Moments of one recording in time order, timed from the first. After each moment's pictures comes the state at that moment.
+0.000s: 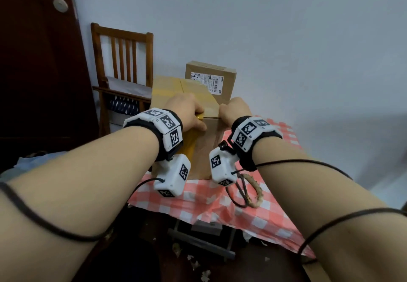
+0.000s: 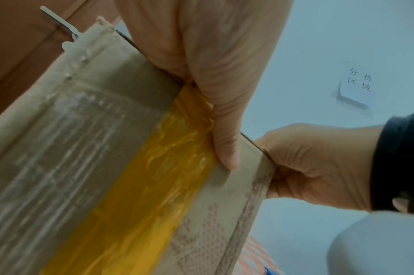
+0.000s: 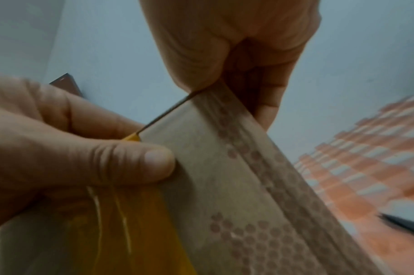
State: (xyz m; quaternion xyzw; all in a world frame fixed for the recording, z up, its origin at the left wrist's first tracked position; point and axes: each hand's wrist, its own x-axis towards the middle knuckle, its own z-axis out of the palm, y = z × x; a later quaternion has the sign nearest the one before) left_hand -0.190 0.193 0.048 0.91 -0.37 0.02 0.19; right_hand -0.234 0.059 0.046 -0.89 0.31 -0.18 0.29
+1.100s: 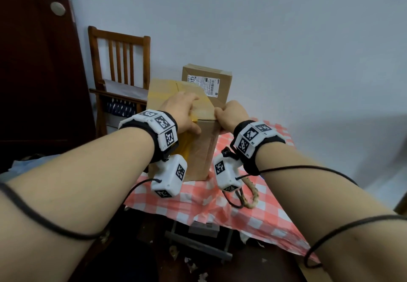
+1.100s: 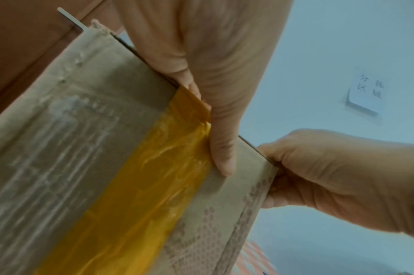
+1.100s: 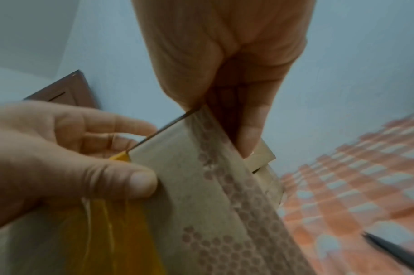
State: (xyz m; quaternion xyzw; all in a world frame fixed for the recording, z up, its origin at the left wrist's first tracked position) left_hand -0.194 0.195 0.050 0.90 -0.35 0.04 0.25; right_hand -0.244 0.063 0.047 -0.89 0.26 -0.17 0.33
